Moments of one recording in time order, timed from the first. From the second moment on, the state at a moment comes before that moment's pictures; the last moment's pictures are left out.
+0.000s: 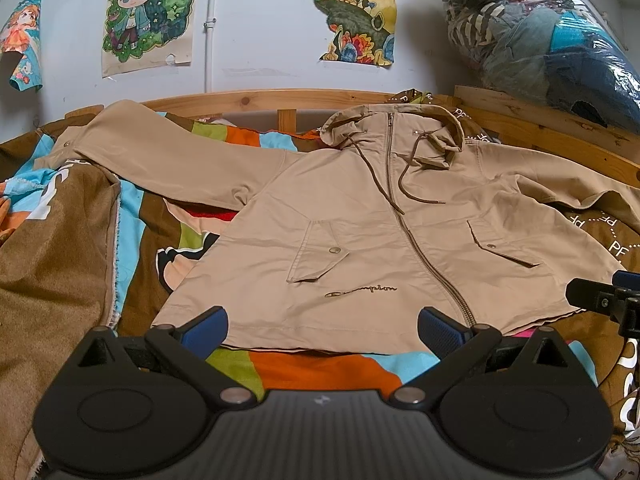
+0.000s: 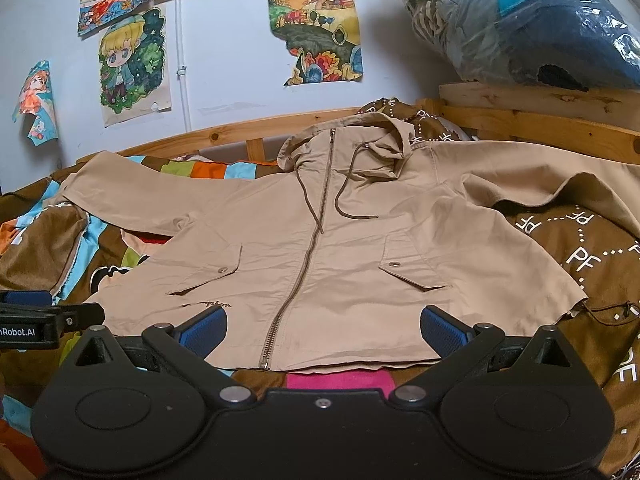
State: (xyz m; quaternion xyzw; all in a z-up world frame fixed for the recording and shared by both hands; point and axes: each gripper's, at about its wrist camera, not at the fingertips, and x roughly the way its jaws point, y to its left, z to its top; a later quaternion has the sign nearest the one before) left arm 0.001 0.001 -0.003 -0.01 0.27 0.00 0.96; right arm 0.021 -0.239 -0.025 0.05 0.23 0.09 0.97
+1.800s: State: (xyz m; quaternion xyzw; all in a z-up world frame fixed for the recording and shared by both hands) left arm 0.022 0.000 -0.018 0.01 0.34 0.01 0.94; right arm 0.026 -0.245 -0.031 0.07 0.25 0.08 0.96
